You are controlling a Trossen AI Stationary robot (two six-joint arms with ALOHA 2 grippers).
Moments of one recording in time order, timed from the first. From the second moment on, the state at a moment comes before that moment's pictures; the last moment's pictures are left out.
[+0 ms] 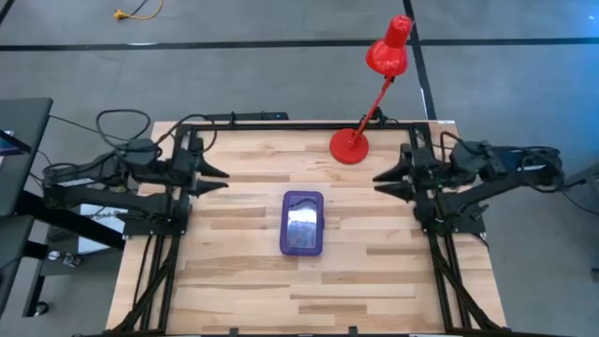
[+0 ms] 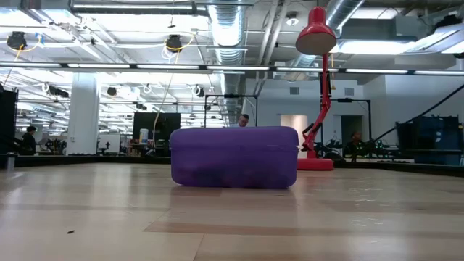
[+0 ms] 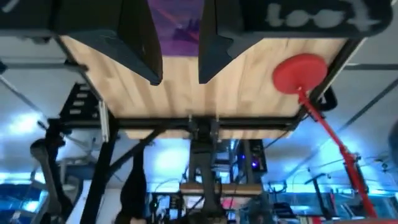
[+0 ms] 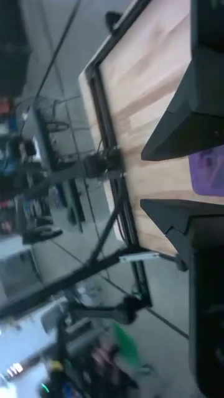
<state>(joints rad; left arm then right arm) 0.05 0.64 0.95 -0.48 0.07 -0.01 0.21 0.79 1.07 -0.46 0.13 0.27</state>
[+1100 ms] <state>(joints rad) 0.05 0.00 0.38 -0.35 0.01 0.05 0.18 0.35 0.42 -0.01 0.10 0.15</state>
